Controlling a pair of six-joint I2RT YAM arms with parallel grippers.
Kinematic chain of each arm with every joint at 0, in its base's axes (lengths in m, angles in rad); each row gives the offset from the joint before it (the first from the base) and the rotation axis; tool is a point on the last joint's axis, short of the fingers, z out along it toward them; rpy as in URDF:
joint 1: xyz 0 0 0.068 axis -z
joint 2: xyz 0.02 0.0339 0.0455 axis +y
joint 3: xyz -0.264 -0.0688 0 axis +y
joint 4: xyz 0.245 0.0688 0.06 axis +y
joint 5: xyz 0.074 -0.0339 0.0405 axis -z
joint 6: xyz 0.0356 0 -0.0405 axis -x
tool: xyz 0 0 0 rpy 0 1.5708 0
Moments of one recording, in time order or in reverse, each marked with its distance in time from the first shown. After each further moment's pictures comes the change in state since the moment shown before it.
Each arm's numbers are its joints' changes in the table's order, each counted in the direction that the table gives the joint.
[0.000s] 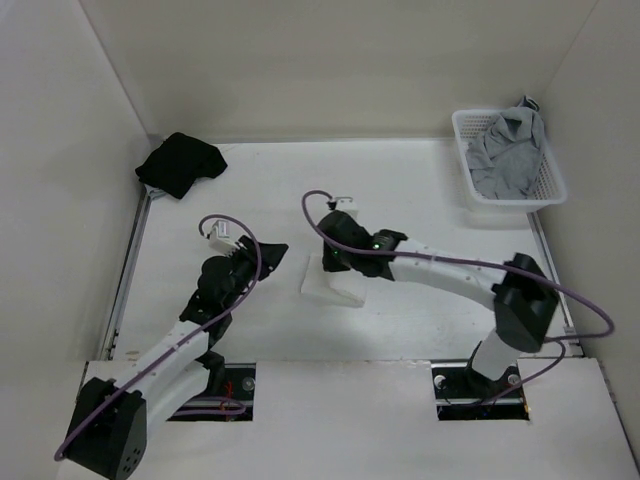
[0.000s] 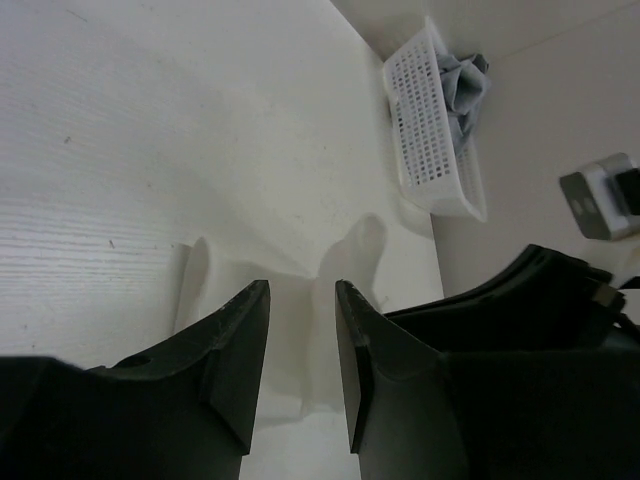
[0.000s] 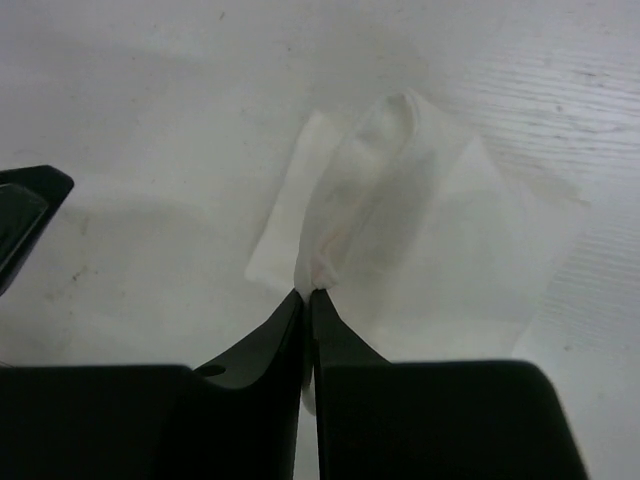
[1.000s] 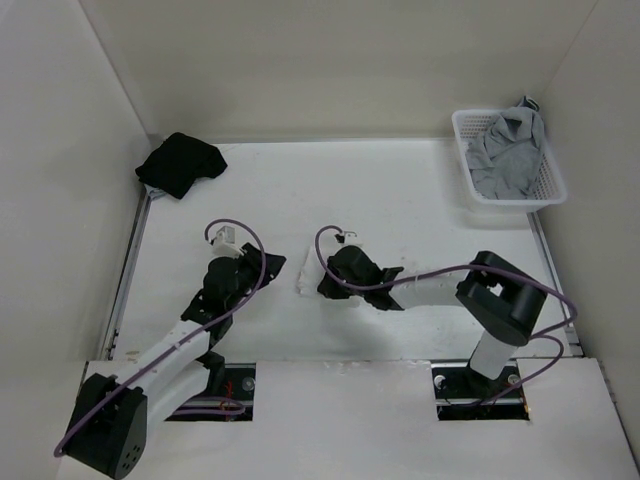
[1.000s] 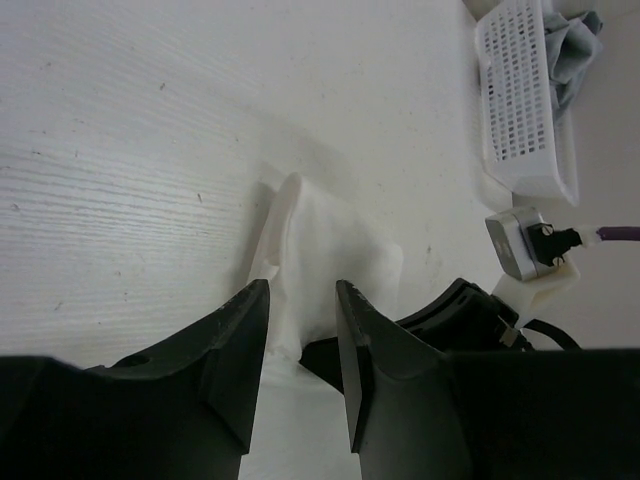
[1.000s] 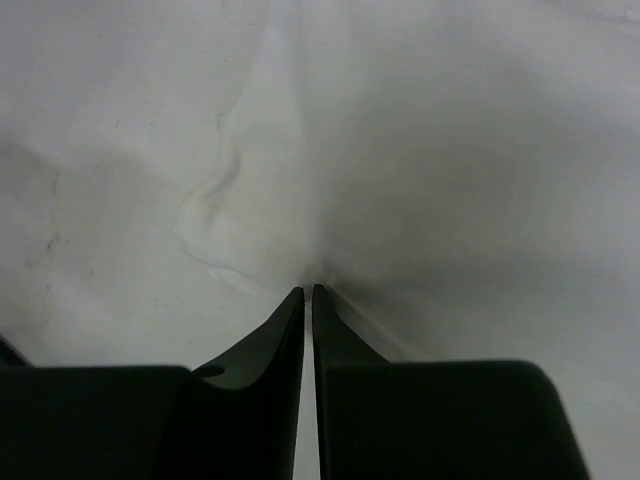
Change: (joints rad) left arm -0.009 0.023 0.016 0.119 -0.029 -0.068; right arm -0.007 0.149 0.372 -0.618 -0.190 -0.094
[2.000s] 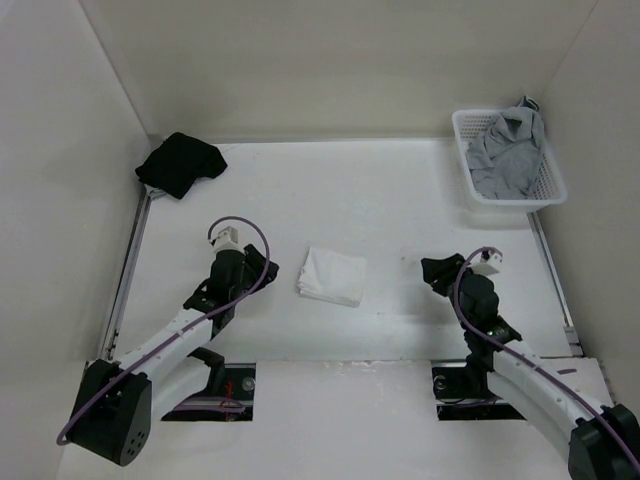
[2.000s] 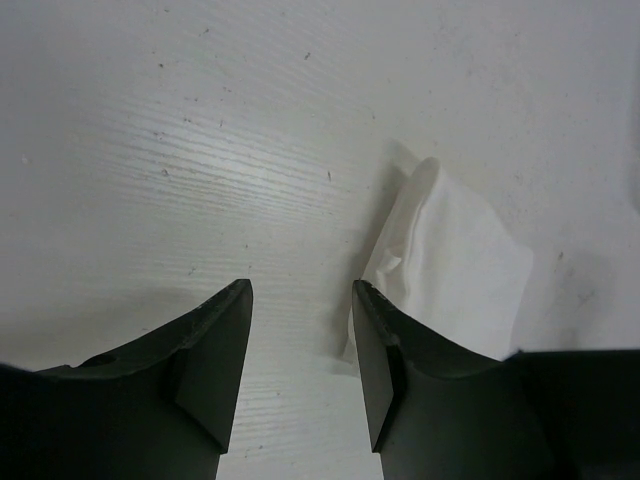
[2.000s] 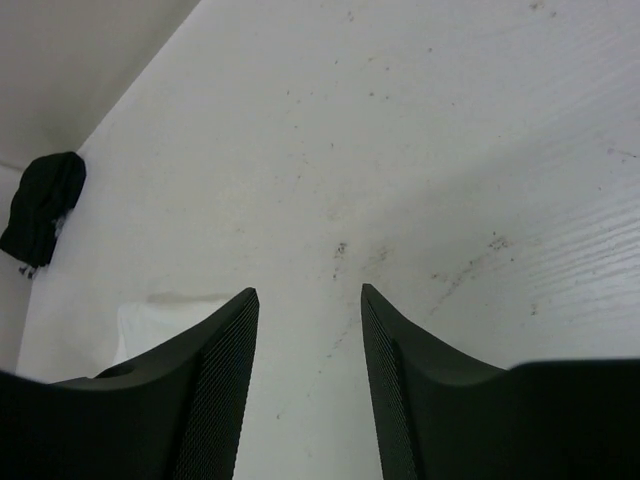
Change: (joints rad) left arm -0.013 0.061 -0.084 0.257 -0.108 -0.104; right arm 0.557 -1.105 0.739 -0.100 0.171 0.012
